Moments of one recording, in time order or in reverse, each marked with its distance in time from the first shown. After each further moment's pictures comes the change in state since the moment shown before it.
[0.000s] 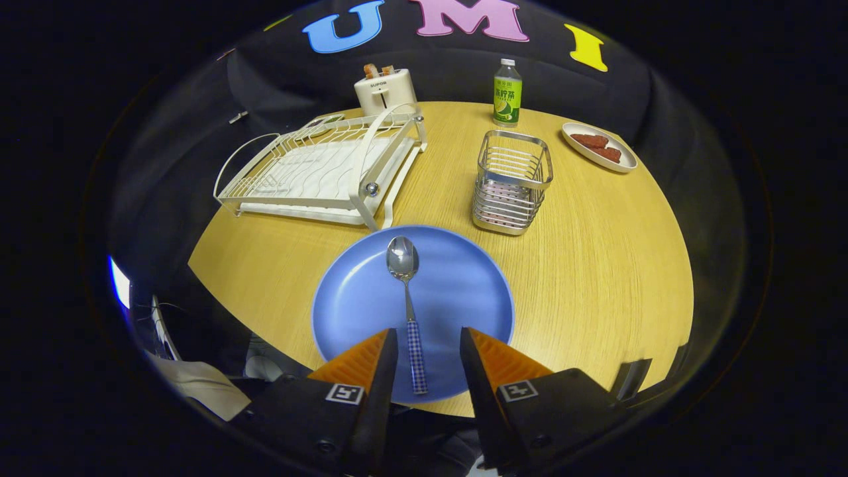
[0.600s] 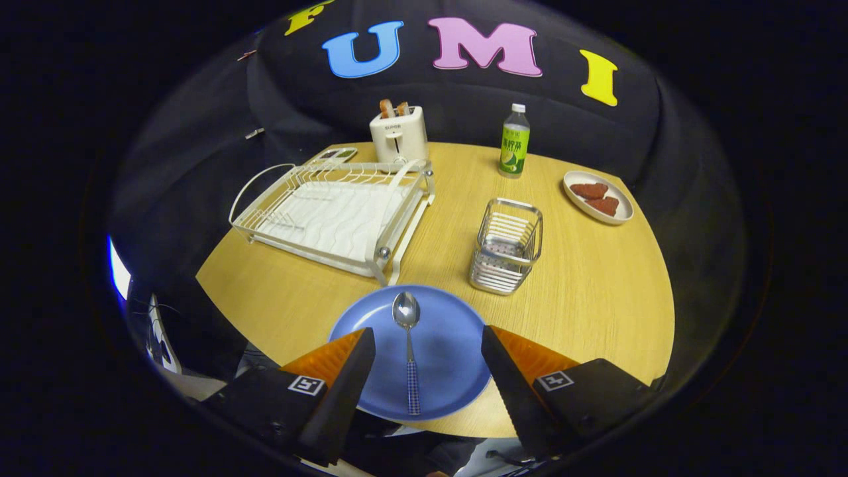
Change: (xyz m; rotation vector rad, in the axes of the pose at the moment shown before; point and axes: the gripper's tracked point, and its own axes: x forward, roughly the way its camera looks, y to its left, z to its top) arm -0.045 -0.001 0.087 -0.086 -0.204 -0.006
